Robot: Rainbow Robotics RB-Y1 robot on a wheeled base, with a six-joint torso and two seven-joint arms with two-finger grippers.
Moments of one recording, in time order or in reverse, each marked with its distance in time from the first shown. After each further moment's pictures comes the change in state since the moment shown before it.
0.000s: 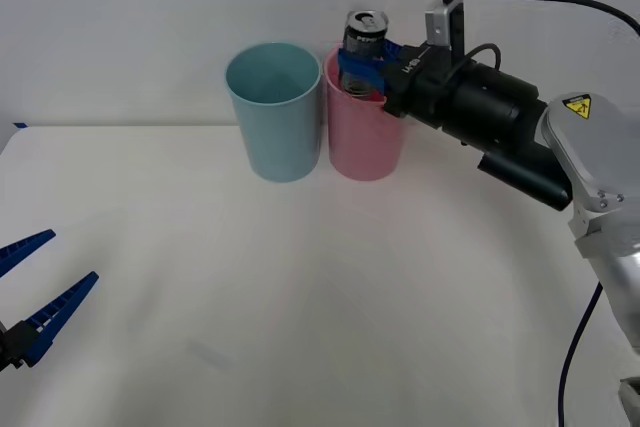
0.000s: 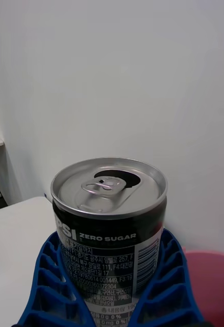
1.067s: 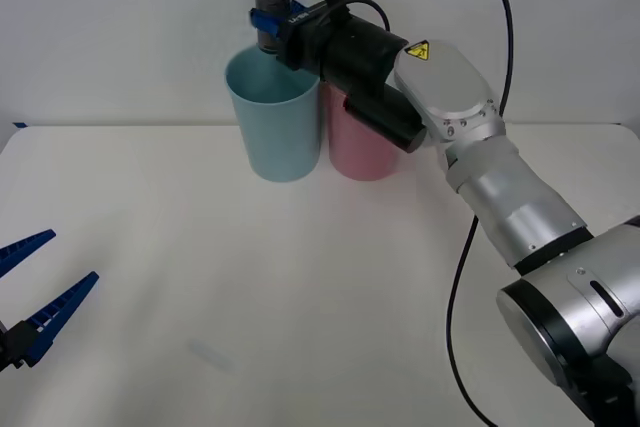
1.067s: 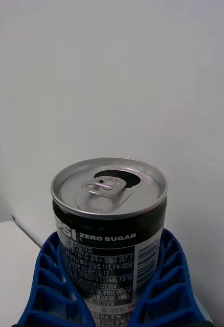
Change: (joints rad) right arm -0.397 0.265 0.112 0.494 0.090 0.336 0.019; left arm 0.000 0.000 0.000 0.000 0.000 0.000 0.000
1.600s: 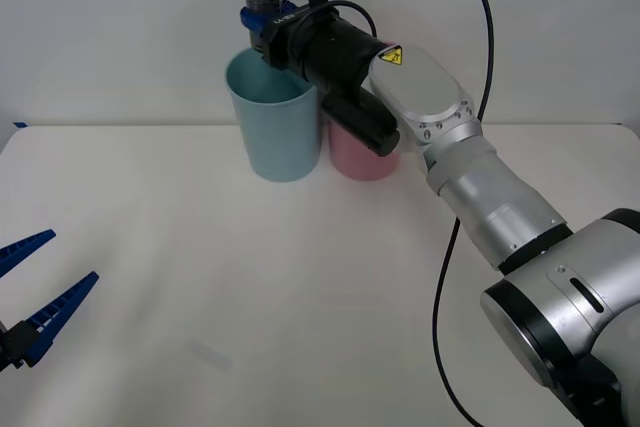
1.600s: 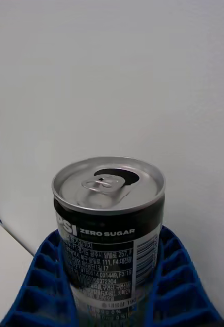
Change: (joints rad) right arm -0.016 0.027 0.033 0.025 -0.001 0.084 0.016; left arm 0.000 0.000 0.000 0.000 0.000 0.000 0.000
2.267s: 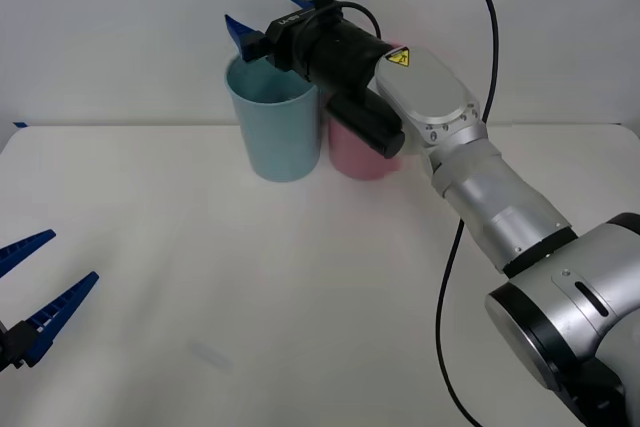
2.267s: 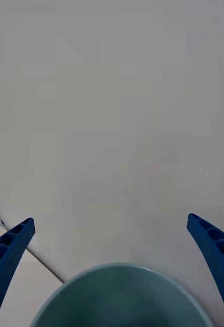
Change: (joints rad) right arm 0.035 -0.020 0.000 -0.050 -0.021 -0.015 0.007; left arm 0.000 0.000 0.000 0.000 0.000 0.000 0.000
